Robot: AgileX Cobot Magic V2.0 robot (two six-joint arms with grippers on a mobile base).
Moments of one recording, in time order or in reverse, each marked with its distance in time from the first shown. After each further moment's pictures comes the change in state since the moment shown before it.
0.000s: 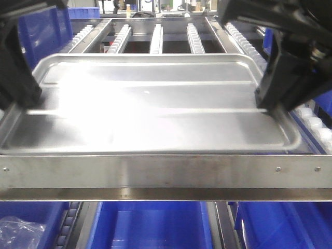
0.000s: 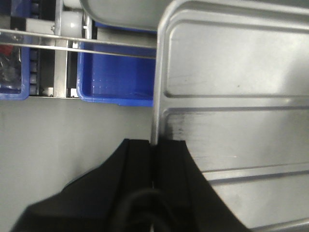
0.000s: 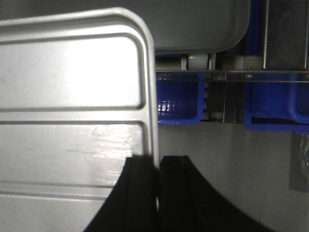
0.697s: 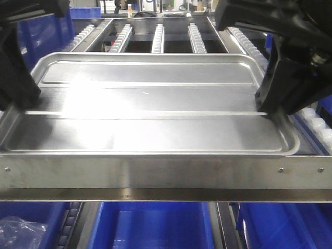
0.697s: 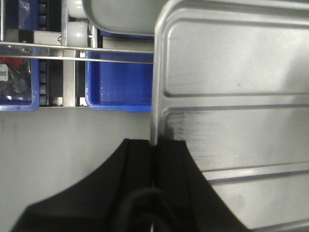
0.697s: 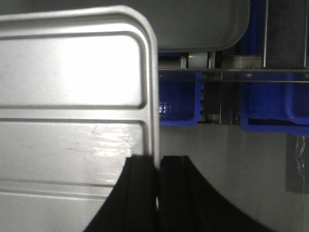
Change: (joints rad) left arm -0.018 -0.002 0.005 0.050 0.003 0.009; right arm 0.037 0.000 0.004 -0.044 0.012 0.070
